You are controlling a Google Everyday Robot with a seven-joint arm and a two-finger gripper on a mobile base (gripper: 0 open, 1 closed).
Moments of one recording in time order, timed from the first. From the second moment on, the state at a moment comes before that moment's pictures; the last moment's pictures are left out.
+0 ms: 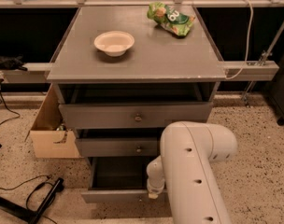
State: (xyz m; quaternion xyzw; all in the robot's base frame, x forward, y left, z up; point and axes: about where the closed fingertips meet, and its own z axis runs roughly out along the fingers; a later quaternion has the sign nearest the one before) arm 0.517 -0.052 0.163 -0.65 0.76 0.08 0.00
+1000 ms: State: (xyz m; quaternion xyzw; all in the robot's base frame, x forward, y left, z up) arm 0.517 -0.052 0.164 -0.65 0.76 0.08 0.00
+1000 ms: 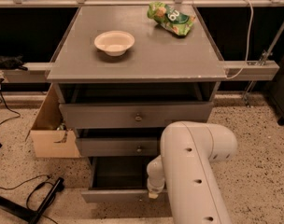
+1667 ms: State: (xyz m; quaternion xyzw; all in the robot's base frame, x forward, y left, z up) arm 0.513 -0.052 0.195 -0.67 0.74 0.06 0.04
